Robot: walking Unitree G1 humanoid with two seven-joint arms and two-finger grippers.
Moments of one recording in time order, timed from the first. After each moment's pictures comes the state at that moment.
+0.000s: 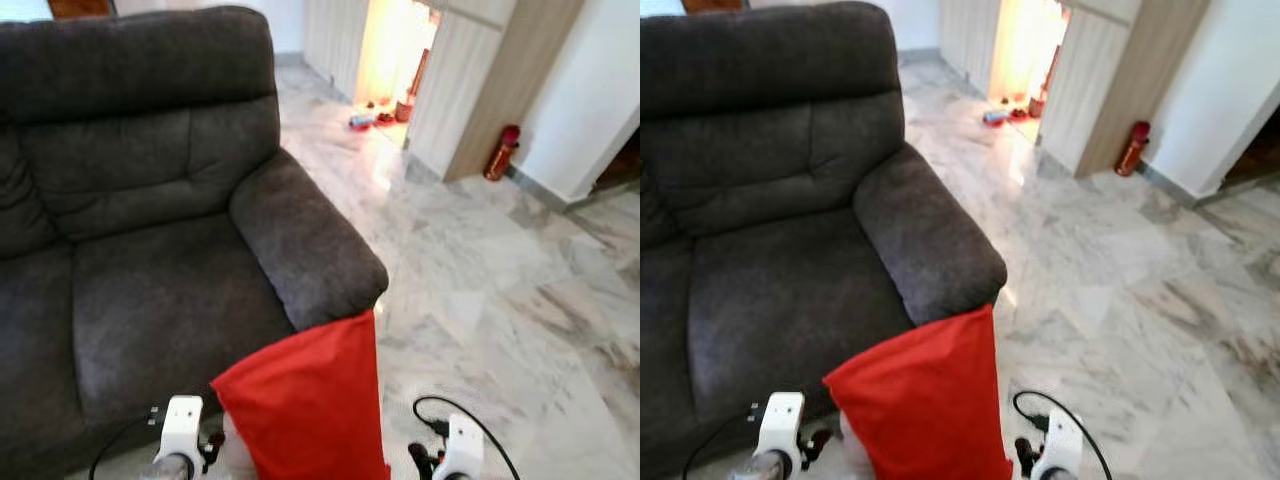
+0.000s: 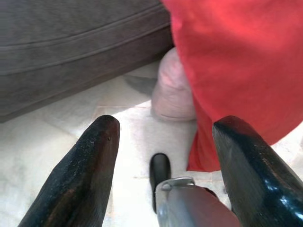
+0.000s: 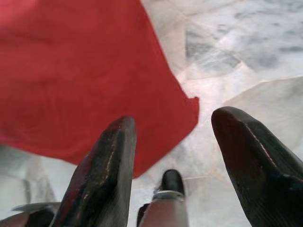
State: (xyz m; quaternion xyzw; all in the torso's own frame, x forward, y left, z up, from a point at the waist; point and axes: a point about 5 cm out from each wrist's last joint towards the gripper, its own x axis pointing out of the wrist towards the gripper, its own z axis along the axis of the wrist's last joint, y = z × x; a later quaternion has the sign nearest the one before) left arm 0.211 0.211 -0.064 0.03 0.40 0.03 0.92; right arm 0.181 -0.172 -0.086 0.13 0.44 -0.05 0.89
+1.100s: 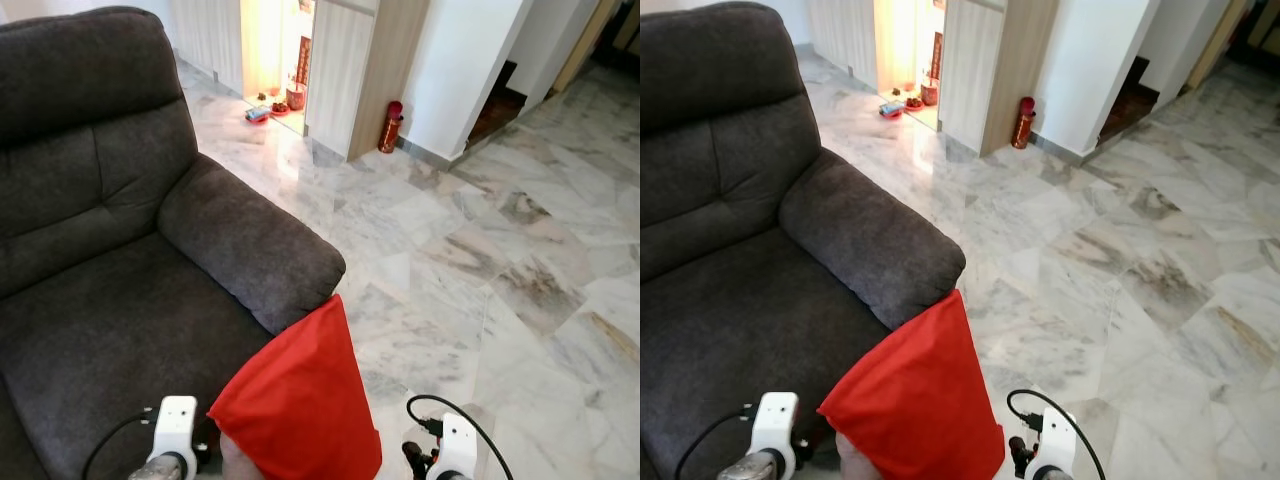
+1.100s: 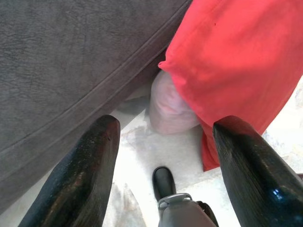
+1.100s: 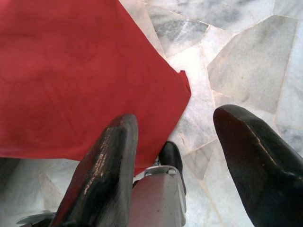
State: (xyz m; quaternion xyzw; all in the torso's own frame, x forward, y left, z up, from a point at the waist) left arm 0.210 0.216 -0.063 0.03 0.40 0.02 0.92; right arm 0.182 -0.169 -0.086 0.13 0.44 -0.06 0.89
